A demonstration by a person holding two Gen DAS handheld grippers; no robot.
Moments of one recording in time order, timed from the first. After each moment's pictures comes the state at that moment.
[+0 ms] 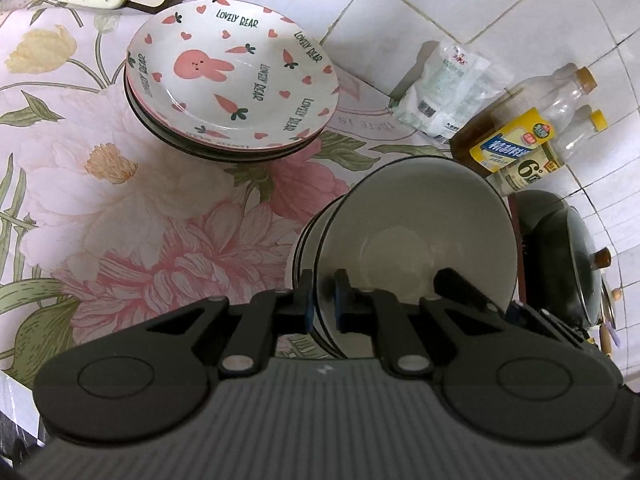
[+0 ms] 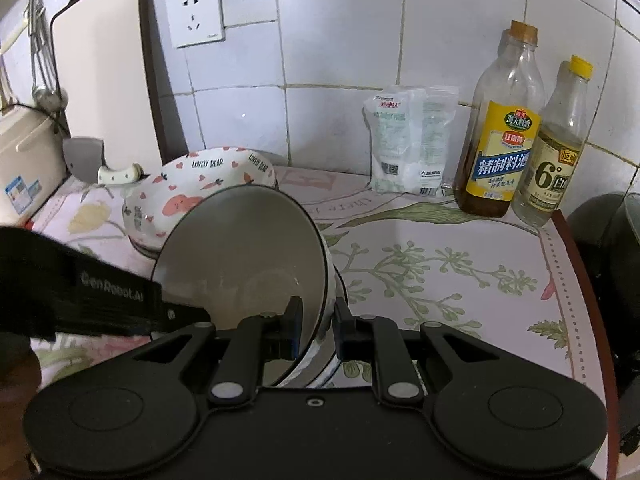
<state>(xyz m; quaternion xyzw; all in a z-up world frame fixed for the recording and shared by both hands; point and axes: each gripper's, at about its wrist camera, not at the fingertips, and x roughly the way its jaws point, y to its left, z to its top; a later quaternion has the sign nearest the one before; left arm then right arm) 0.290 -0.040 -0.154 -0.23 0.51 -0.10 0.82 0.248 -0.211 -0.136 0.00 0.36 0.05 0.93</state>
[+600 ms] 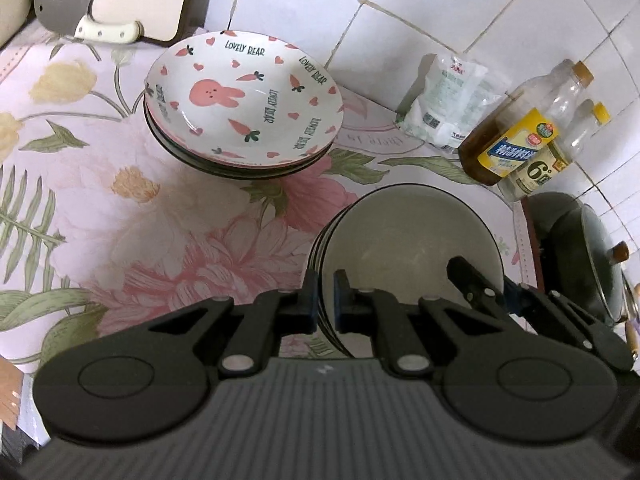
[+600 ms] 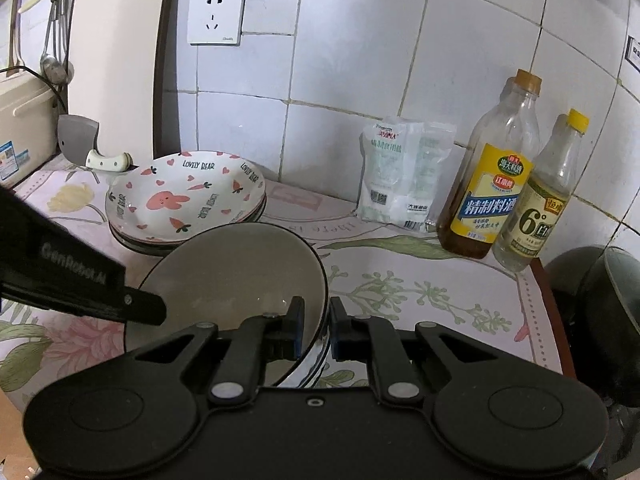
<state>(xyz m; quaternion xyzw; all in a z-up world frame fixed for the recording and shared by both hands) 0.273 -0.045 -0.142 -0.19 0.48 -0.07 0.85 0.241 -0.201 -0.143 -0.08 0.32 0.04 0.94</state>
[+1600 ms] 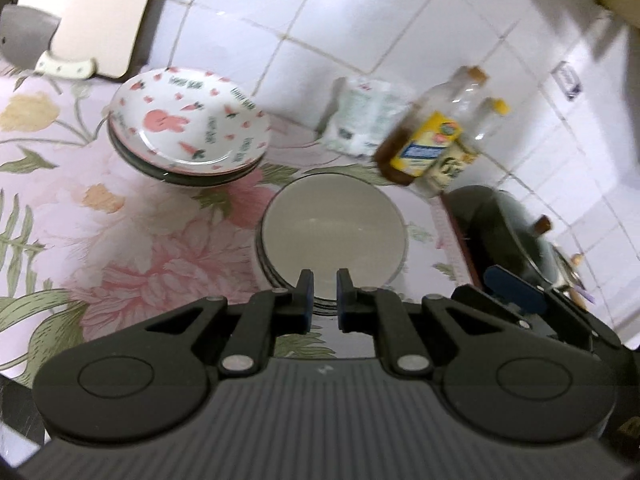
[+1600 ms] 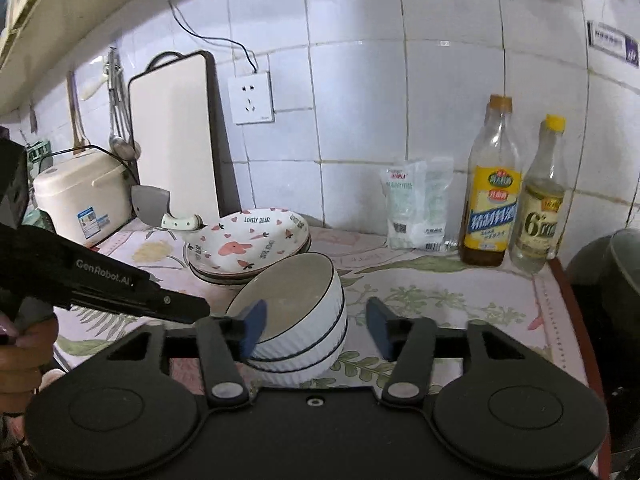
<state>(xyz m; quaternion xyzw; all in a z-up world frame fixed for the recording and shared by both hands) 0.203 -0.029 -0.125 -0.19 0.39 -0.20 0.88 0.147 -0.261 -0.101 0.00 0.25 0.14 0.96</state>
